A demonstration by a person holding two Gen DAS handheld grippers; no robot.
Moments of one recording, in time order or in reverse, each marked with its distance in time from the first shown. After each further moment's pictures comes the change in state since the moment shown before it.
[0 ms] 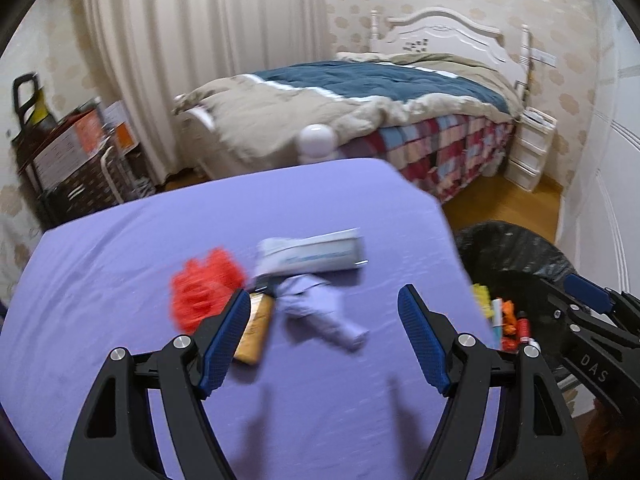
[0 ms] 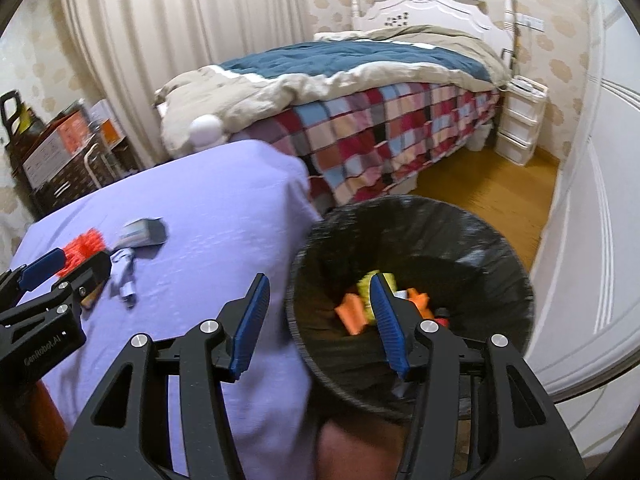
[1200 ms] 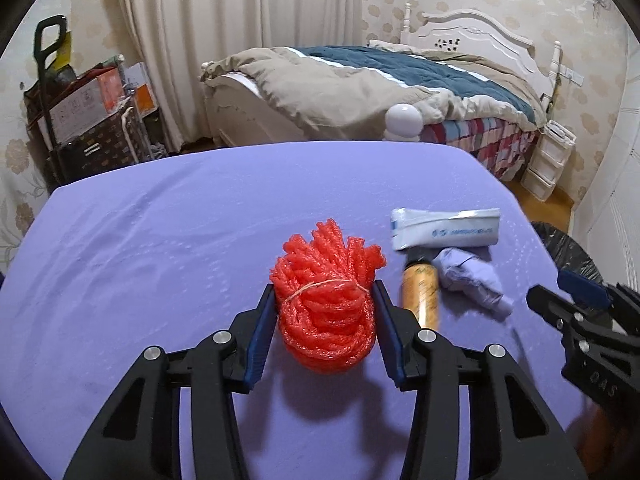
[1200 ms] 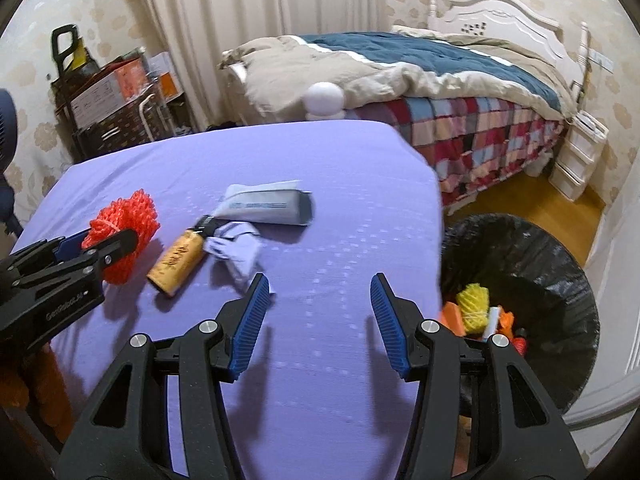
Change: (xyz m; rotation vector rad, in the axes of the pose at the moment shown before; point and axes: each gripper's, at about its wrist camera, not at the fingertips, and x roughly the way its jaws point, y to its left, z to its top) left arm 0.011 0.107 -0.021 -0.084 0.060 -0.007; right arm 0.021 0.117 -0.005 -0.193 0.057 0.132
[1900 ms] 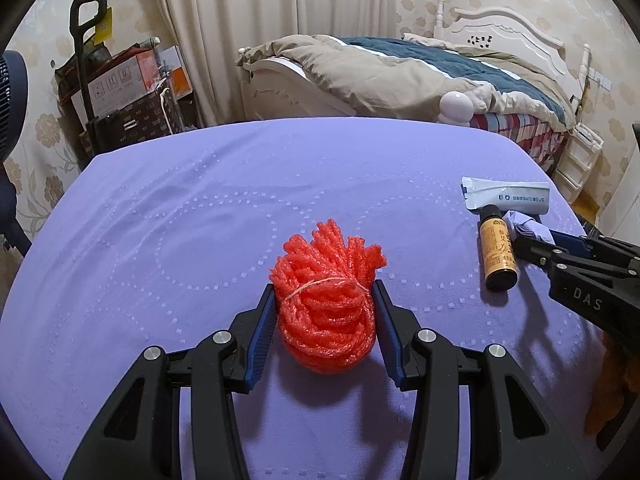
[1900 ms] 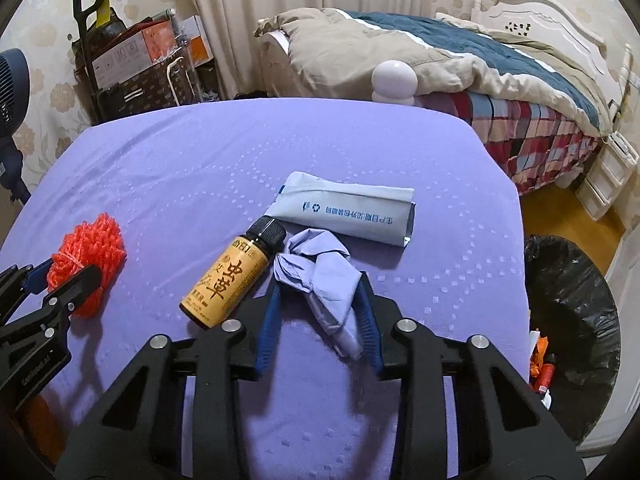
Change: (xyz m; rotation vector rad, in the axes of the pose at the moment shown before) left arm -0.010 0.045 -0.030 -0.049 0.030 0.091; right arm 0.043 0.048 0.016 -0.104 0.094 0.054
